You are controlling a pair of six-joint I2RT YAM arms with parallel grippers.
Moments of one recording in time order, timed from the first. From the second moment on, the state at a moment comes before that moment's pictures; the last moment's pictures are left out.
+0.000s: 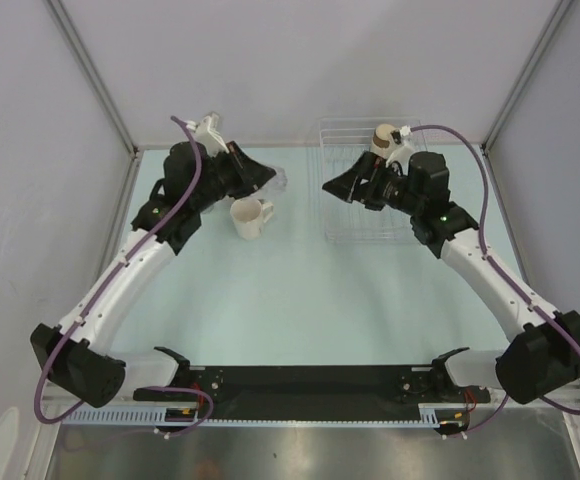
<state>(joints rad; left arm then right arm) -0.44 1.26 1.24 -0.17 0.26 -0.74 0.38 1.31 1.11 -0.02 -0.49 0.75</state>
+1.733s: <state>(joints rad) -0.18 1.89 1.45 -0.63 -0.25 -0.39 0.40 1.25 1.14 -0.37 -0.16 0.54</state>
